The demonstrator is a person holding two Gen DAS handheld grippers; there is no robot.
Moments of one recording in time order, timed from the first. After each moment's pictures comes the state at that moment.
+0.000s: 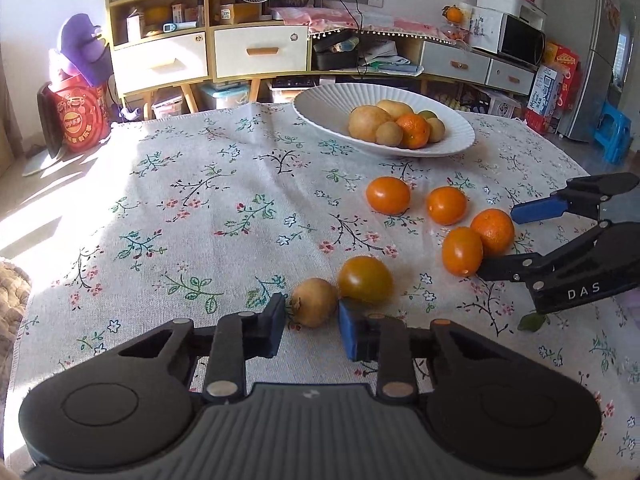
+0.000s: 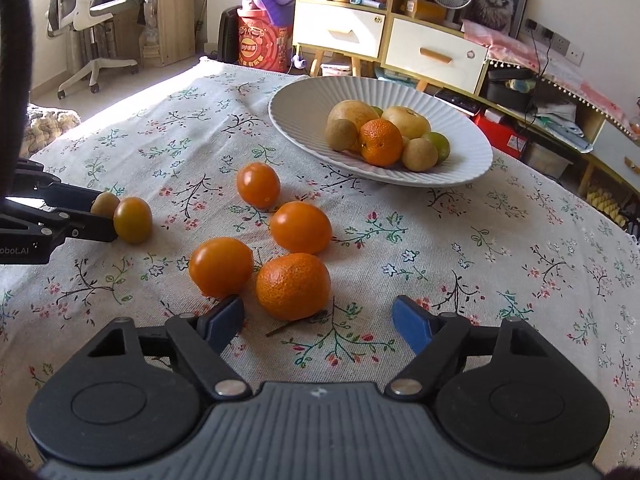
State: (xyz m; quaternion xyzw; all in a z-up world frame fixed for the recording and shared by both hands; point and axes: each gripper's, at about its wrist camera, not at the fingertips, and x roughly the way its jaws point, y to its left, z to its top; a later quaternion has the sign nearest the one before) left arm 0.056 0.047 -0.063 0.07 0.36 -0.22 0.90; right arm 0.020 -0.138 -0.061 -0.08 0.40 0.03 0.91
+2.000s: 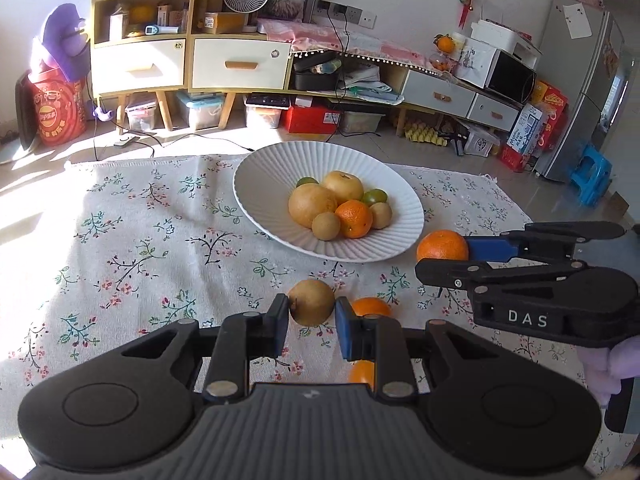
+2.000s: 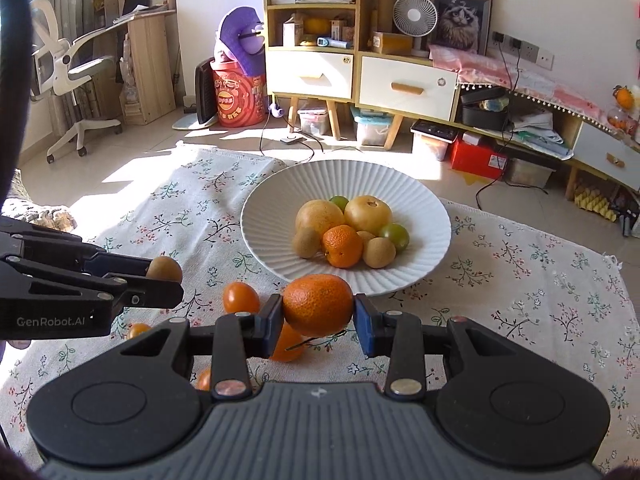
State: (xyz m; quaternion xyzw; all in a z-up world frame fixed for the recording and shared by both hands) left arm 0.092 -0.009 -0.005 0.01 0.37 -0.25 0.90; right arm 0.046 -0.157 -0.004 -0.02 0.35 0.00 0.94
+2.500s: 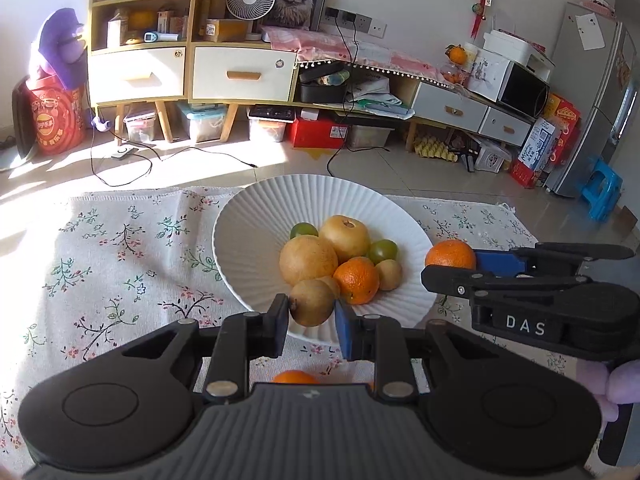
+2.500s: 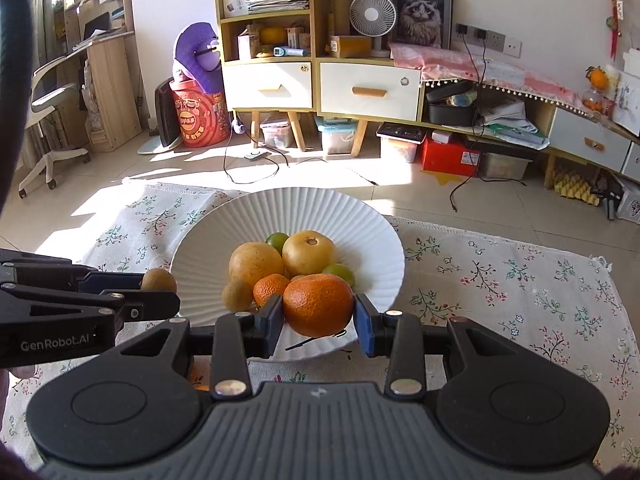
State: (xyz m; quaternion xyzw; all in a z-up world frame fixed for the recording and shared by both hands) left arm 0.149 -0.038 -0.005 0.00 0.36 -0.23 0.90; right arm 0.088 -0.192 -0.008 0.01 0.34 -0.04 0.94
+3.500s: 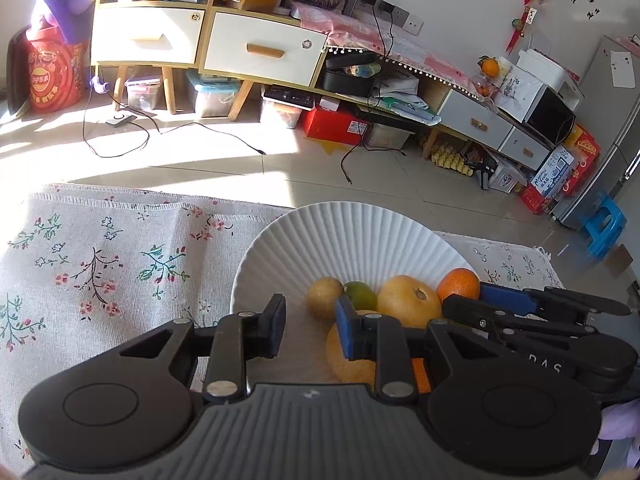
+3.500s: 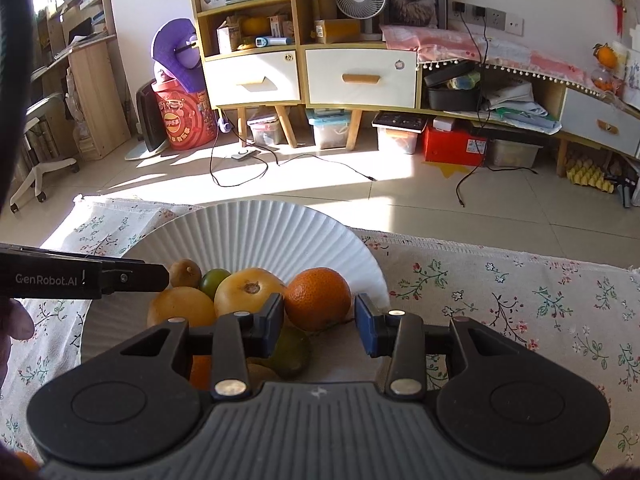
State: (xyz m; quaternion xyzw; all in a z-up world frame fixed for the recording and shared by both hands) left arm 0.231 -0.033 -0.027 -0.06 0.40 -0.23 0.89; right arm 0.141 -0.225 -0.027 0.04 0.35 -0.04 0.93
